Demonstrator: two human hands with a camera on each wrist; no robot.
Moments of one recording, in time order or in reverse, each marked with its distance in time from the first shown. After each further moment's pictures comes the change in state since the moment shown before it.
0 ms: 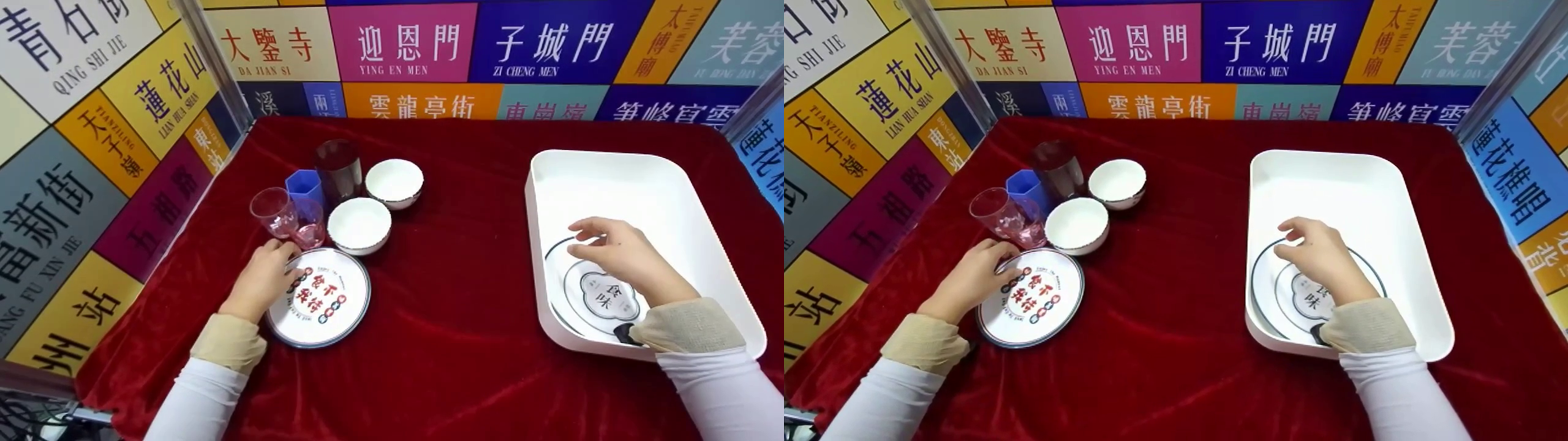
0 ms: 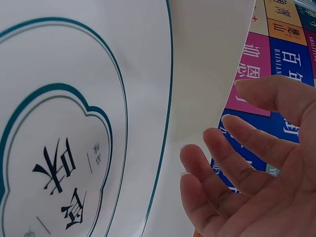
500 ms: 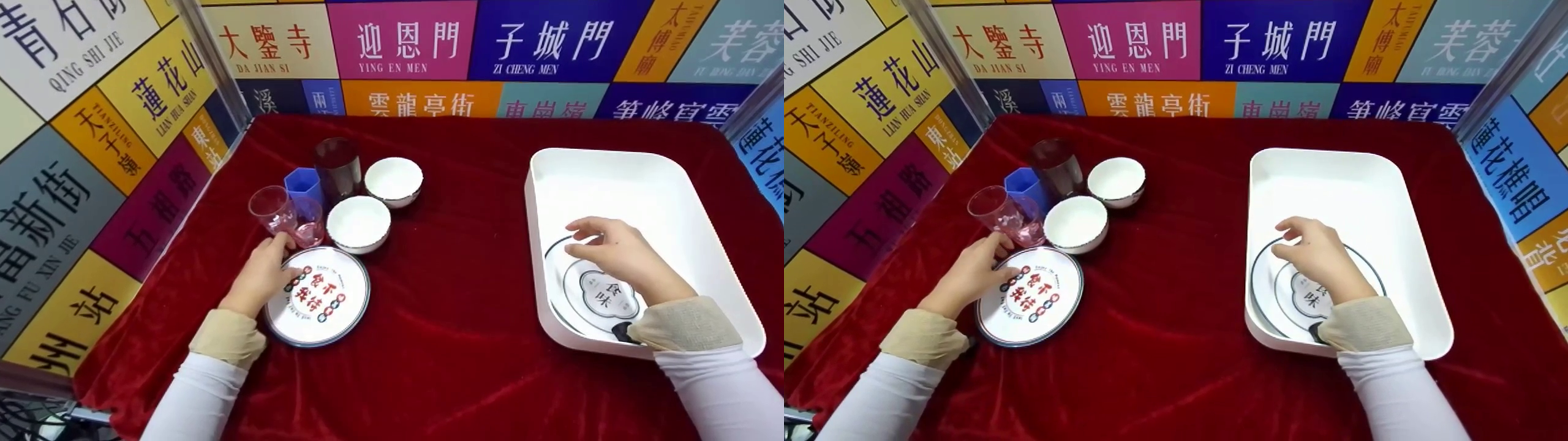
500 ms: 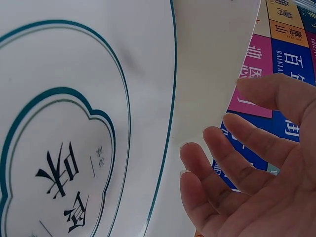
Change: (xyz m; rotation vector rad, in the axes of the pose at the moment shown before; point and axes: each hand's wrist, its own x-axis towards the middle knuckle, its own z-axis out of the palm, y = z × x) left_hand 0.007 -0.006 0.000 -0.142 -0.069 -0.099; right_hand 0.002 0.000 0.002 -0.012 0.004 -0.003
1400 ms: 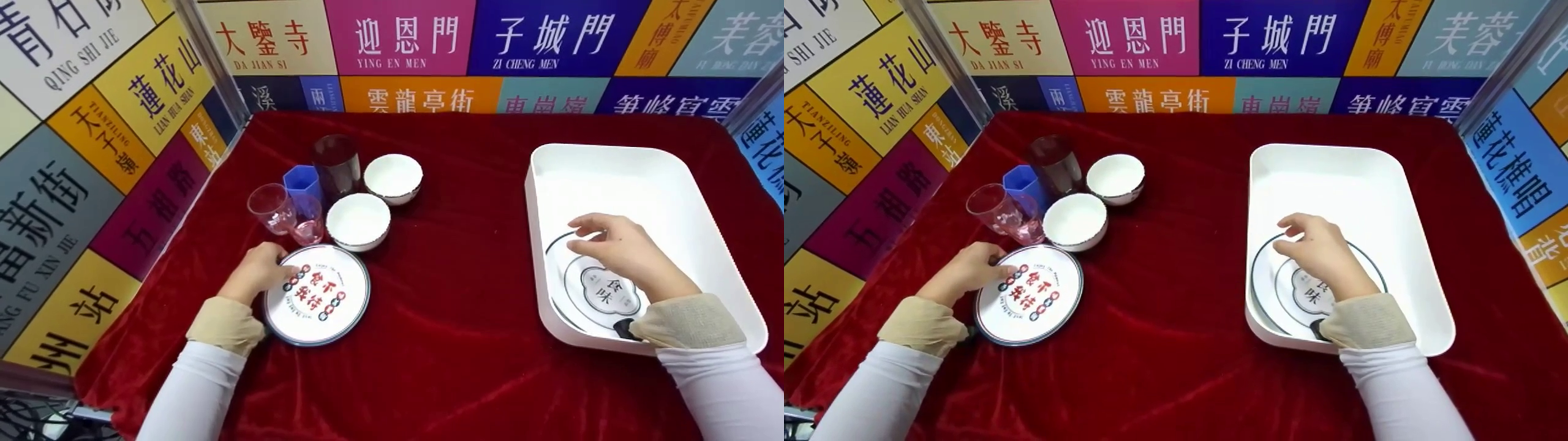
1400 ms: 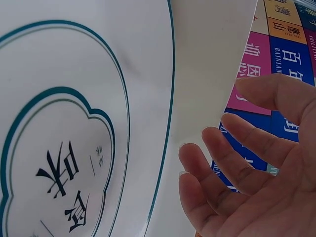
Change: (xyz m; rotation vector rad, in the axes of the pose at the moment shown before) left_hand 0.010 -0.003 -0.013 -0.008 -0.215 -0.234; right_hand 0.000 0.002 -0.001 0.014 -0.015 0.028
